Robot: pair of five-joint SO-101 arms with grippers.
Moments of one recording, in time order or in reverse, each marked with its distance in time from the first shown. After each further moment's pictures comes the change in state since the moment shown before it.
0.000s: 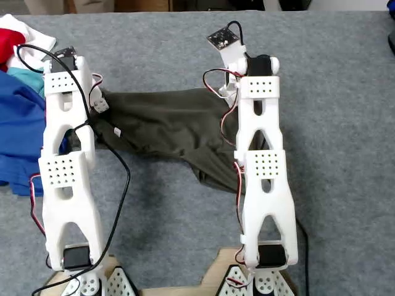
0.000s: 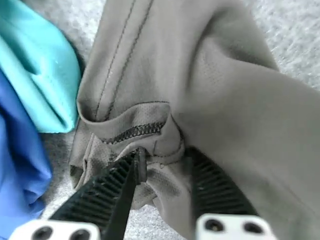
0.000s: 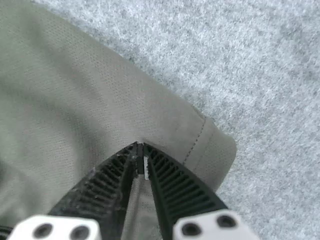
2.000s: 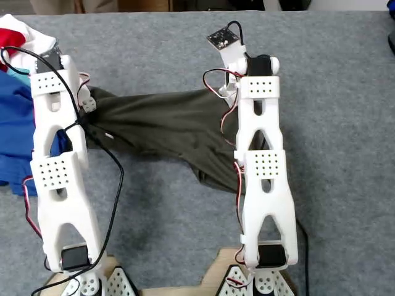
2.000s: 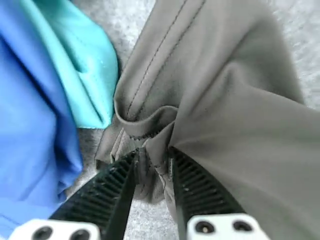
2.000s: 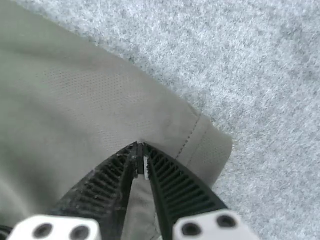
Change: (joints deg) left arm -3.5 -2.5 -0.9 2.4 -0.1; right arm 0.0 0.0 0.0 0.0 0.0
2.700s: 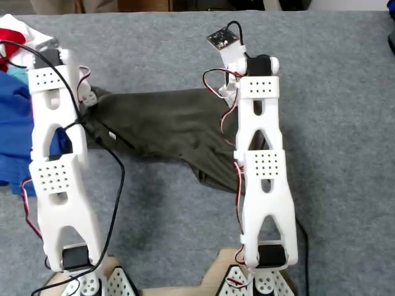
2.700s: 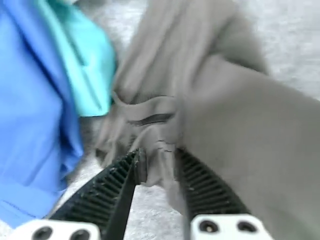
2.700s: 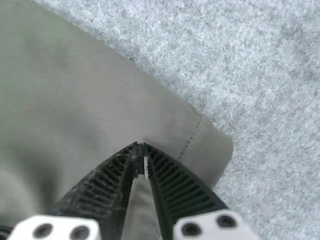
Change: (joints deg) left arm 1.9 -4.7 1.6 0.1 0.1; right arm -0.4 0.0 0.0 0.0 0.0
